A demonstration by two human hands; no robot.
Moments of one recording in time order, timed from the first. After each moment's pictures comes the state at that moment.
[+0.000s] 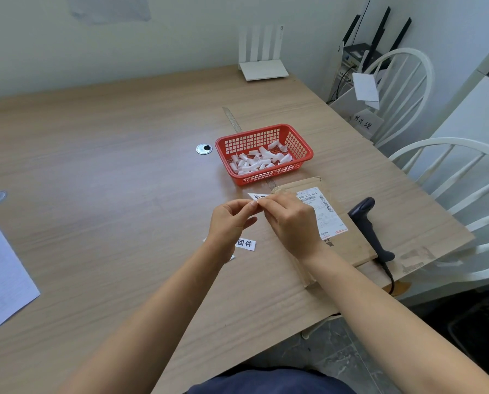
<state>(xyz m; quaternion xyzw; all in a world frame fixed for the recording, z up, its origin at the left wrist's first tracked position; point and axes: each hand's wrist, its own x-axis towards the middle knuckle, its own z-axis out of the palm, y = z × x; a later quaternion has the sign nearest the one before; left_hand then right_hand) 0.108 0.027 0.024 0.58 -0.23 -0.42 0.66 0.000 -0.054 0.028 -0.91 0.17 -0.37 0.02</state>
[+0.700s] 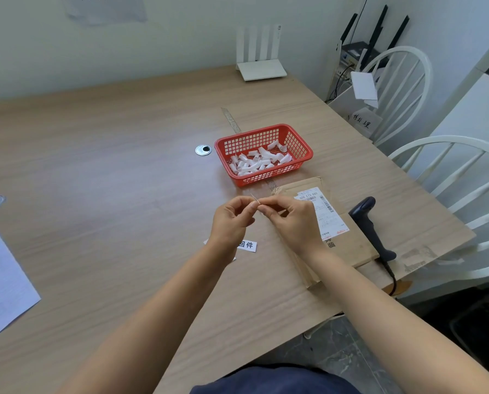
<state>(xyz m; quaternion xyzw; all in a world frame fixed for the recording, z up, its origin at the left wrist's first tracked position) 0.106 0.028 0.035 0.62 -0.27 -0.38 0.63 0.002 -0.050 0.033 -0.82 0.26 -0.38 0.35</state>
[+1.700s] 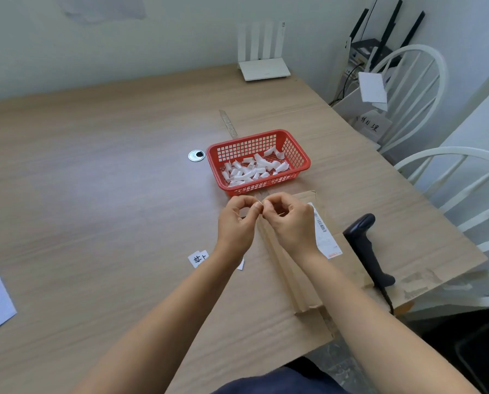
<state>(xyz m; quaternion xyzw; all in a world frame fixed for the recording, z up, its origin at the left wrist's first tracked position) 0.088 -0.036 0.041 0.71 -0.27 -0.26 0.60 0.006 -0.104 0.033 -0.76 0.34 -0.38 0.41</state>
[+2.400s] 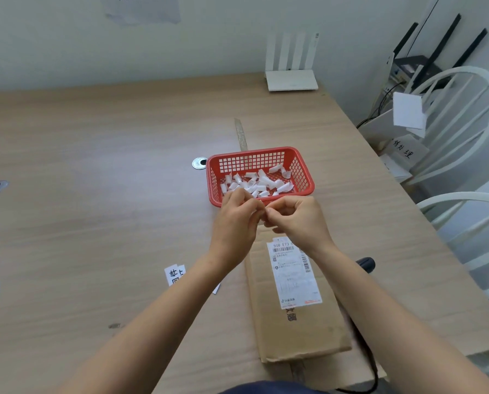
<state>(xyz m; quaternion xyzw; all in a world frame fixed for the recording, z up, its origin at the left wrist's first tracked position) 0.080 -0.107 0.041 0.81 -0.45 0.03 0.38 -0.004 -0.206 0.054 -0.75 0.27 -0.20 0.57</state>
